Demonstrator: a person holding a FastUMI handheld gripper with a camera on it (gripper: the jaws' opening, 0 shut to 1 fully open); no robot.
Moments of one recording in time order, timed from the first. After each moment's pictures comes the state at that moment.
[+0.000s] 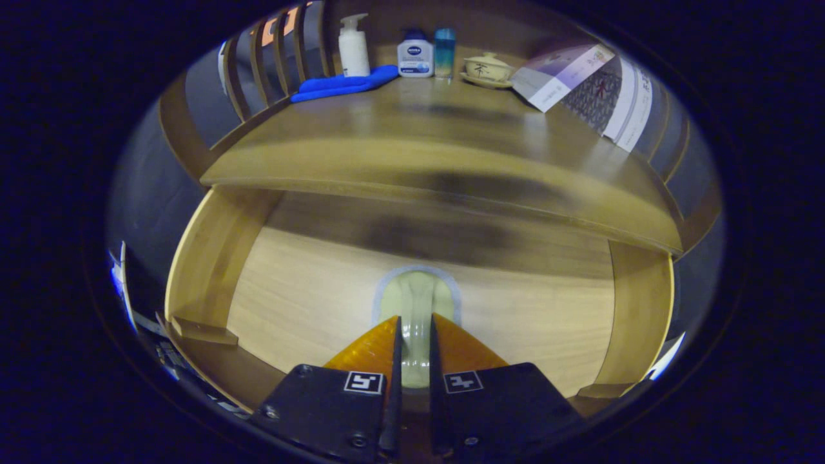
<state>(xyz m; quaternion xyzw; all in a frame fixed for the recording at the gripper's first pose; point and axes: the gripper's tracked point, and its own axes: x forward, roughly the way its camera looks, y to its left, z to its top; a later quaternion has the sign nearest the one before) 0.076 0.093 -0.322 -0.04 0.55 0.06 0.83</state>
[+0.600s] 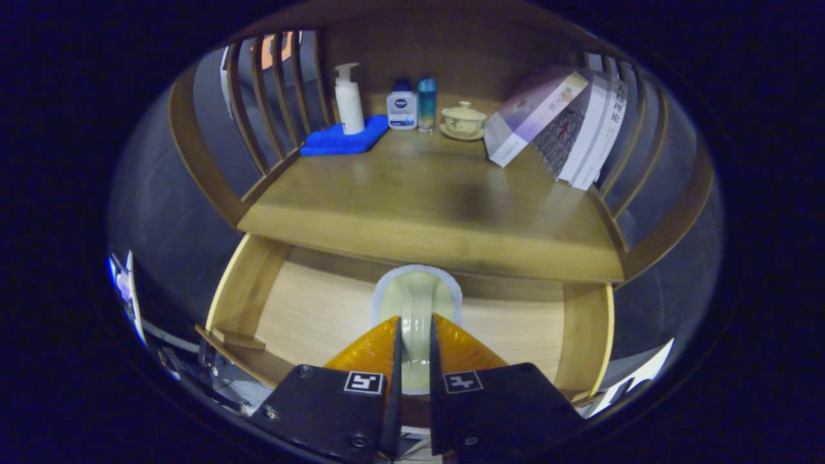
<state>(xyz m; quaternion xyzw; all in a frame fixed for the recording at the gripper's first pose) 0.084 0.071 -0.229 -0.02 0.51 0.06 0.86</state>
